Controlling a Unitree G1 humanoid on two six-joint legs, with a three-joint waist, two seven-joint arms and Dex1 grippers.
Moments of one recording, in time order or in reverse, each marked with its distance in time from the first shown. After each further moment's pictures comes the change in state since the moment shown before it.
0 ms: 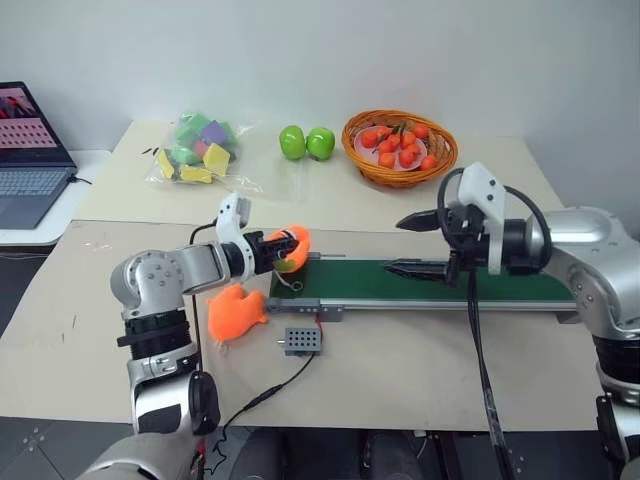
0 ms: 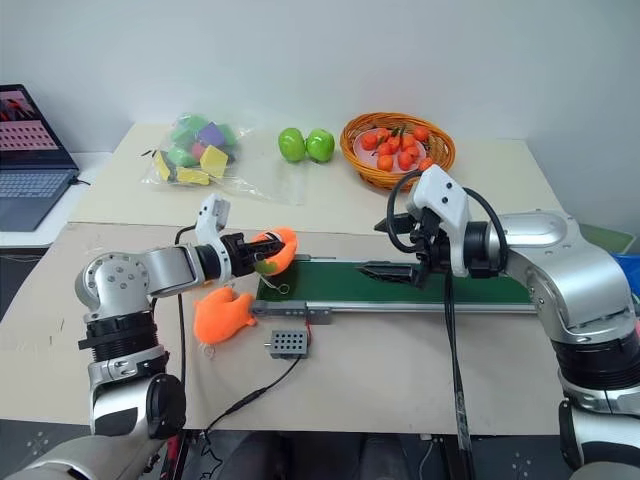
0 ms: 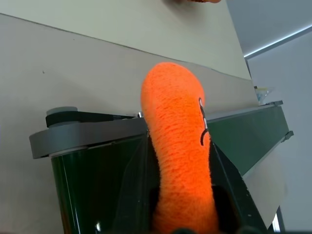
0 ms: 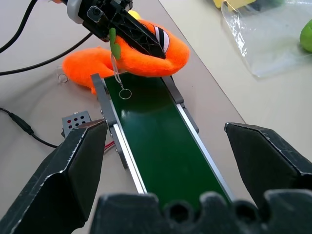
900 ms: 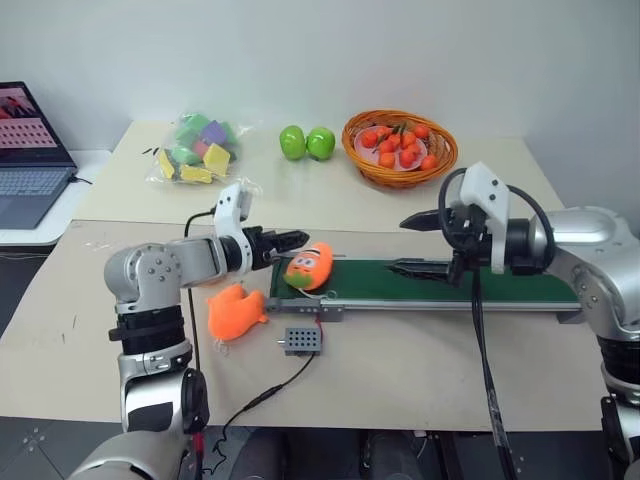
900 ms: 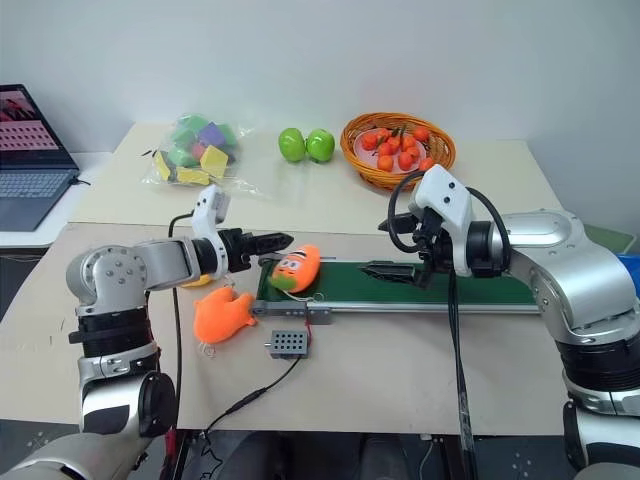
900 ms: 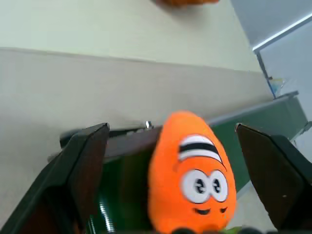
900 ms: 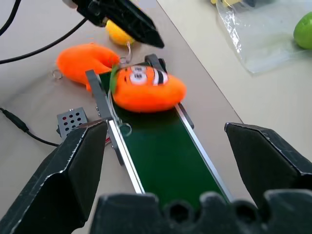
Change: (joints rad) left arm -0.054 0.067 -0.053 -0.025 0.039 -0.025 -0.050; right arm -0.012 -0.017 -0.003 -0.008 0.001 0.010 -0.010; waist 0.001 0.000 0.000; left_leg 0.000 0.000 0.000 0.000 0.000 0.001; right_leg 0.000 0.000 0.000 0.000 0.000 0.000
